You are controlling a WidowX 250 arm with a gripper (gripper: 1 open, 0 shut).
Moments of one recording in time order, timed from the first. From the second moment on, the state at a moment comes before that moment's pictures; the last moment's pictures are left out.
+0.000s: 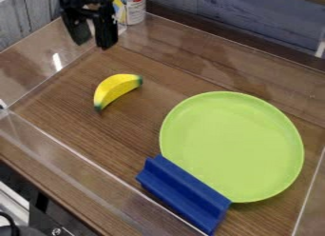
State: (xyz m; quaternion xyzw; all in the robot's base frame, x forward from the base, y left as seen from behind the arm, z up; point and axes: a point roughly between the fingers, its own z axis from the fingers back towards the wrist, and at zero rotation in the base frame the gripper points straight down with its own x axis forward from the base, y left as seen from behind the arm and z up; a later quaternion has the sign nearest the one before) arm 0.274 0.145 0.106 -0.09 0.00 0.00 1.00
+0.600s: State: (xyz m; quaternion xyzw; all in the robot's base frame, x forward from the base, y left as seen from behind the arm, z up) arm 0.287 0.151 0.063 -0.09 0.03 0.00 1.00
